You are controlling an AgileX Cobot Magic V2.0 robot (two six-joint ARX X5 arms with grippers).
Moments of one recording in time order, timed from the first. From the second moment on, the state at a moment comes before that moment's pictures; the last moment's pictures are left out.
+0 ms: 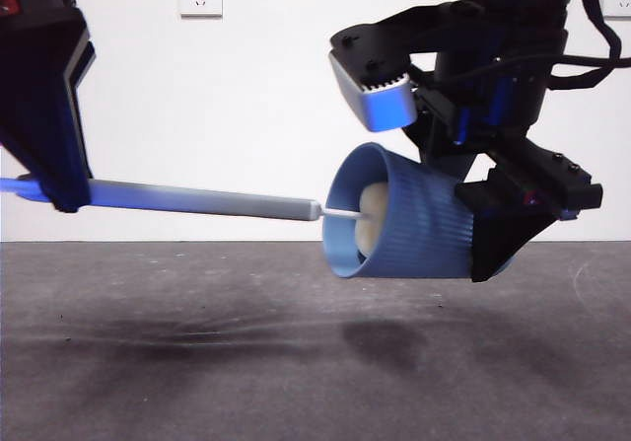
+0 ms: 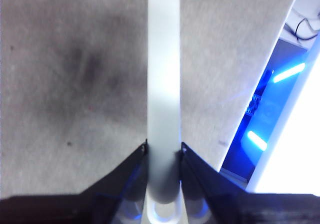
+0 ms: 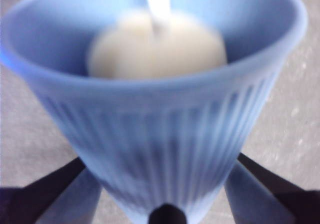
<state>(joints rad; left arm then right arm) -0.80 1.18 0.93 -0.90 -0.01 0.33 0.86 1.48 0.95 -0.60 0.43 -1.05</state>
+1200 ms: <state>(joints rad) -0.80 1.02 0.92 -1.10 -0.06 0.26 0.93 1.48 0.95 -0.62 0.48 -1.01</state>
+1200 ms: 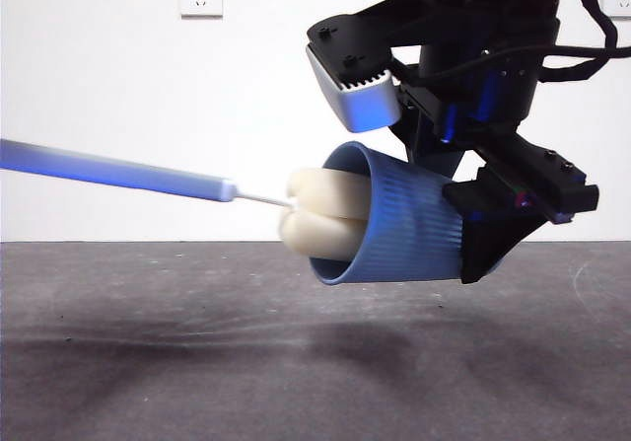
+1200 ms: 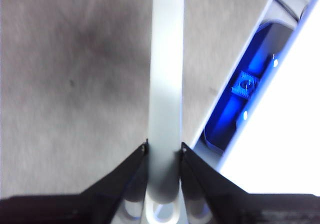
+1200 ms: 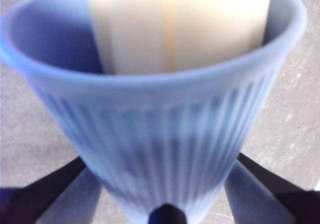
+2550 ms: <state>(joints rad) -0.62 0.90 0.92 -1.17 -0.12 0.31 0.95 1.48 0.95 -0.58 0.48 -0.92</state>
